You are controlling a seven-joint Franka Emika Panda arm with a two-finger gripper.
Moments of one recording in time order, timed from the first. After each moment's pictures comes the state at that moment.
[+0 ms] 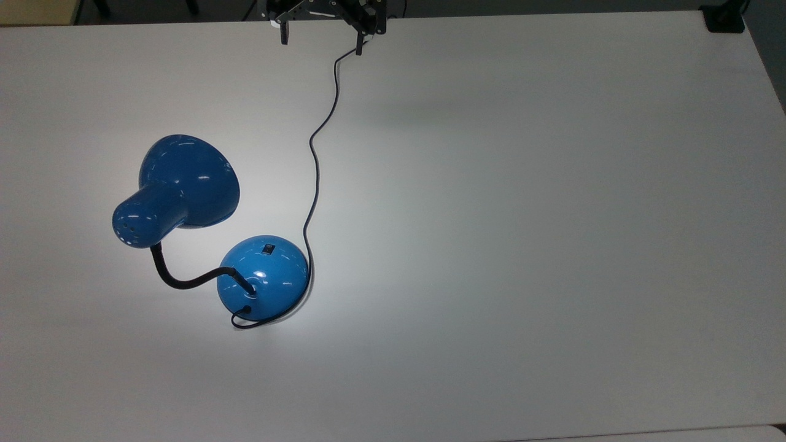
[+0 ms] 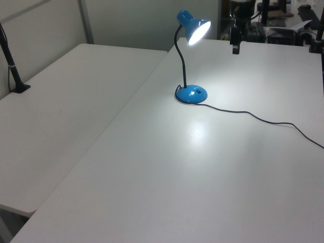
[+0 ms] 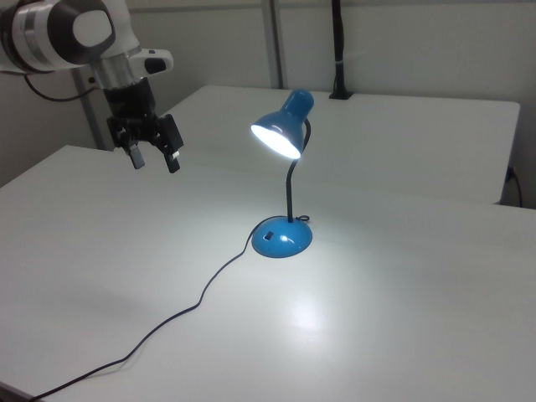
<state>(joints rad) -0.05 0.01 0.15 -1.67 -0.13 1.67 0.14</state>
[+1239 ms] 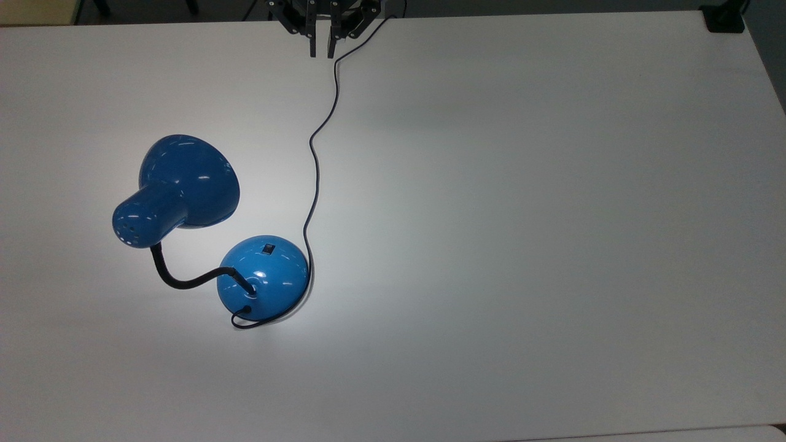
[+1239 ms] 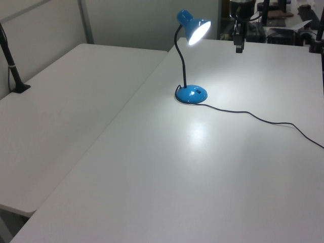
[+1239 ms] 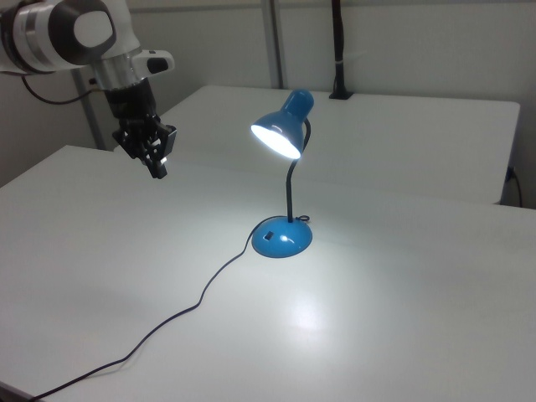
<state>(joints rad) -0.05 0.01 0.15 -1.67 -0.13 1.66 0.05</state>
